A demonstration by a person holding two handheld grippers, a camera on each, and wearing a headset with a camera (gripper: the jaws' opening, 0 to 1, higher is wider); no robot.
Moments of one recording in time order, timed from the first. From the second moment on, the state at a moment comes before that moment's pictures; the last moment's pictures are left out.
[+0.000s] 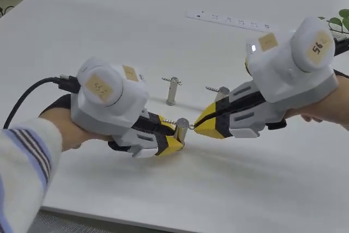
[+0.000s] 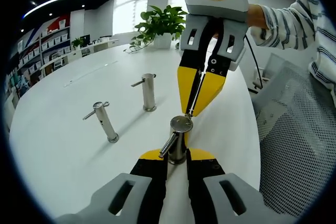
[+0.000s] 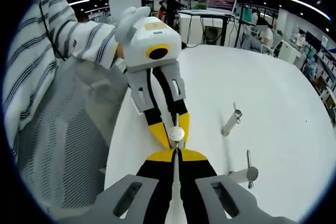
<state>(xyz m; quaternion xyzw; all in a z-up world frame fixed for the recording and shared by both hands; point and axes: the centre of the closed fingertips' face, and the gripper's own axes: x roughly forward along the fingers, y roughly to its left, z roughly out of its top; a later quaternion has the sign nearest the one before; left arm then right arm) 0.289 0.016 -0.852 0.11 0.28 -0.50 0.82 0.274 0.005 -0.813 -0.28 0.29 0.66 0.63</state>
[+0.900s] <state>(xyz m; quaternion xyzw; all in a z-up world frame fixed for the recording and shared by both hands) 0.299 0.033 -0.842 0.10 0.24 -0.46 0.85 0.270 0.035 -0.823 -0.26 0.28 0.67 0.64</state>
